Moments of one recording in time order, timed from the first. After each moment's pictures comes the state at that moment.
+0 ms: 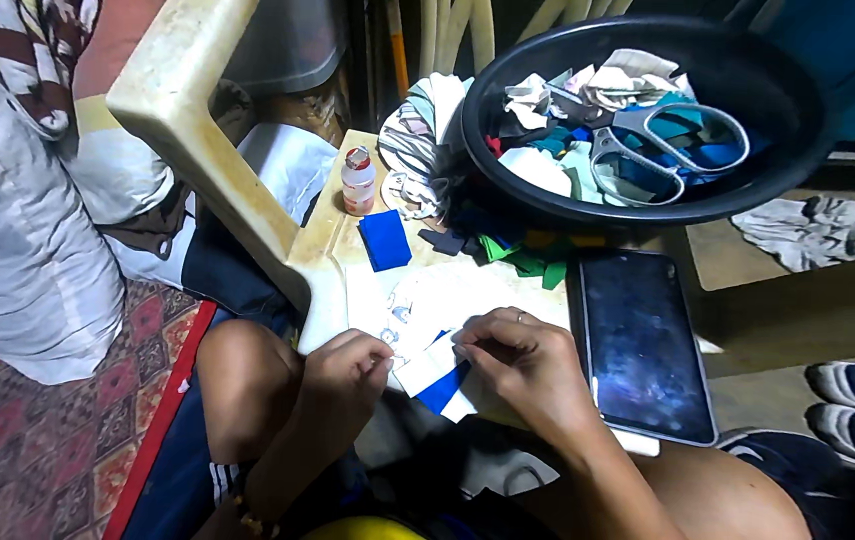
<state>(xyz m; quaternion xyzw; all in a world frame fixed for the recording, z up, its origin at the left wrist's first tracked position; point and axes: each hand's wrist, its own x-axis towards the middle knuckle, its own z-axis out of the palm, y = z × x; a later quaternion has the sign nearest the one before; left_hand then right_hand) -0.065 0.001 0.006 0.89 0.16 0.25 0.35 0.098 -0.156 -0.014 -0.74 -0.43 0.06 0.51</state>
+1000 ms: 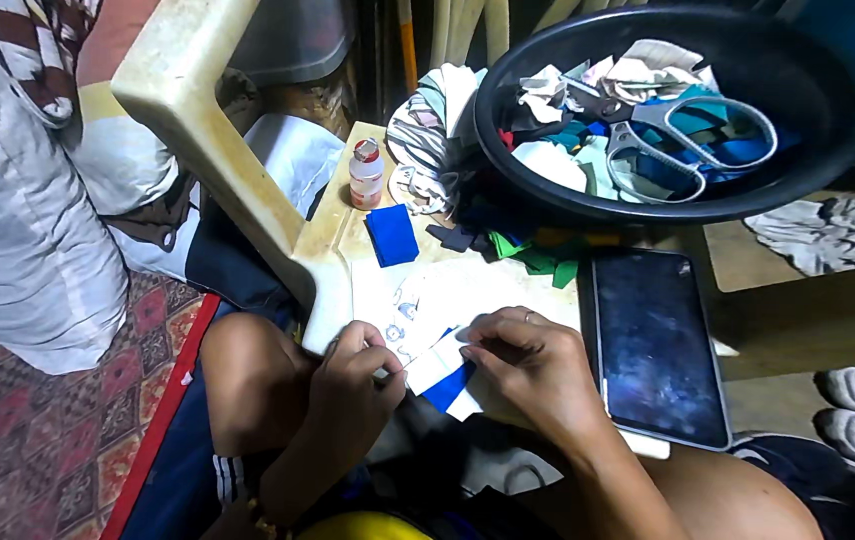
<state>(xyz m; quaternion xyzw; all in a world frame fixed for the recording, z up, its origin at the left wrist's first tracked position) -0.066 -0.011 -0.001 0.92 0.21 0.20 0.27 0.096 -0.156 -0.016 -0.76 -0.43 0.06 0.49</state>
